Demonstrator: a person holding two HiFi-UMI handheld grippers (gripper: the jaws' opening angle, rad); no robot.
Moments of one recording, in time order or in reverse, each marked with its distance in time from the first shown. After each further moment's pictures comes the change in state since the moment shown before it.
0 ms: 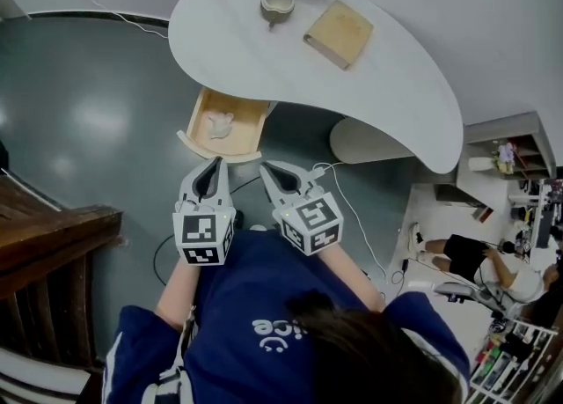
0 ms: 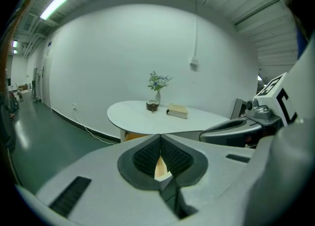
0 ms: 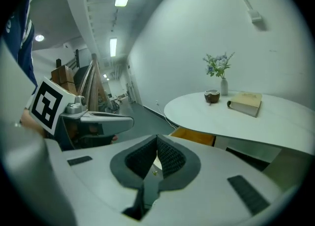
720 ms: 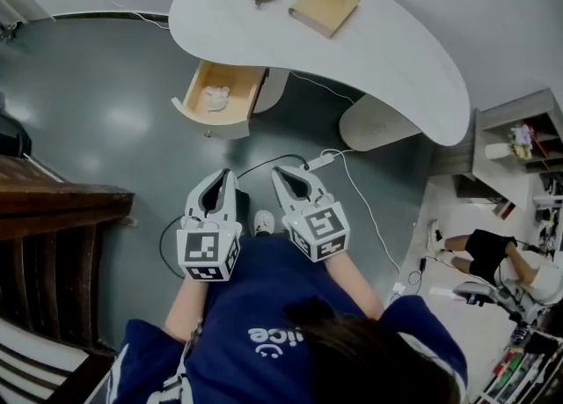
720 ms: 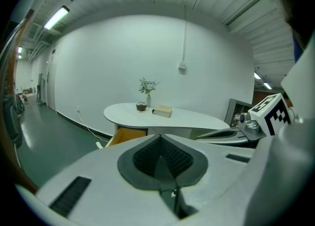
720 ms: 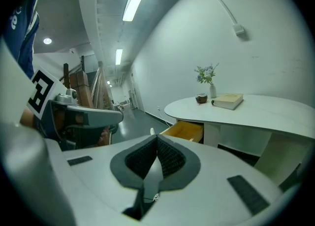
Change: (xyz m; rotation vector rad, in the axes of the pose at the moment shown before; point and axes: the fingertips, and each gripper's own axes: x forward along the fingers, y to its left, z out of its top) left arm -0.098 -0.131 -0.038 0.016 -0.046 0.039; right arm -0.136 0.007 -0.074 -0.017 -0.100 0.012
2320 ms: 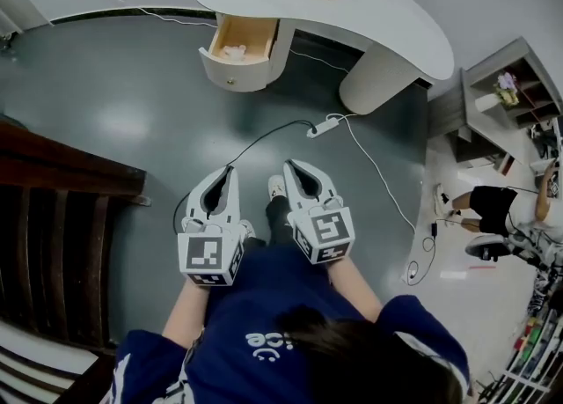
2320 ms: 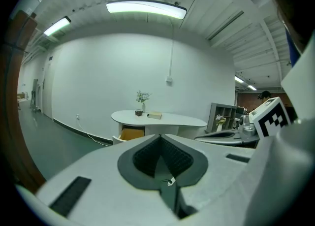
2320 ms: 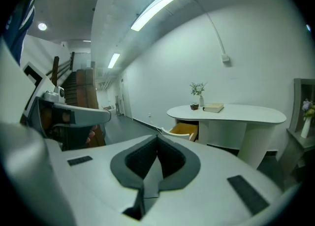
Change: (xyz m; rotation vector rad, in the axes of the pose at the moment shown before) left arm -0.248 -0.003 -0.049 0.062 -0.094 -0.101; right arm -0.126 0.204 -0.048 -0.003 -0.115 -0.240
